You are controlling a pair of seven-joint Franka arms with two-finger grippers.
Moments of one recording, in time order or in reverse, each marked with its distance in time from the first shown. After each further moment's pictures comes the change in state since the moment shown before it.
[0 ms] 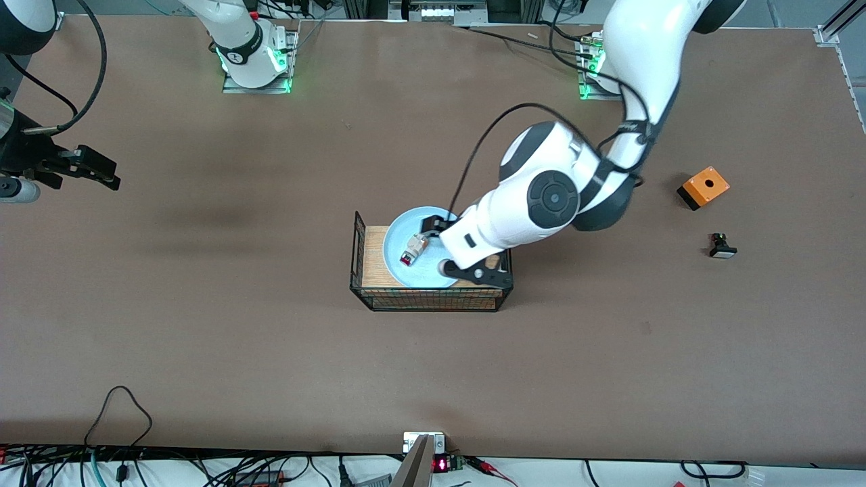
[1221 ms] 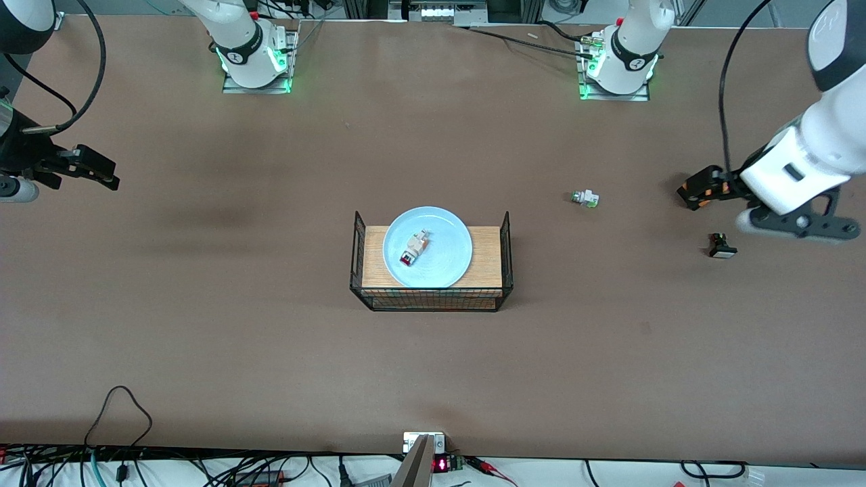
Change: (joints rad) left arm 0.404 -0.589 0.104 -0.445 0.224 -0.166 0.412; right arm 0.000 0.000 0.000 0.004 0.000 0.000 -0.002
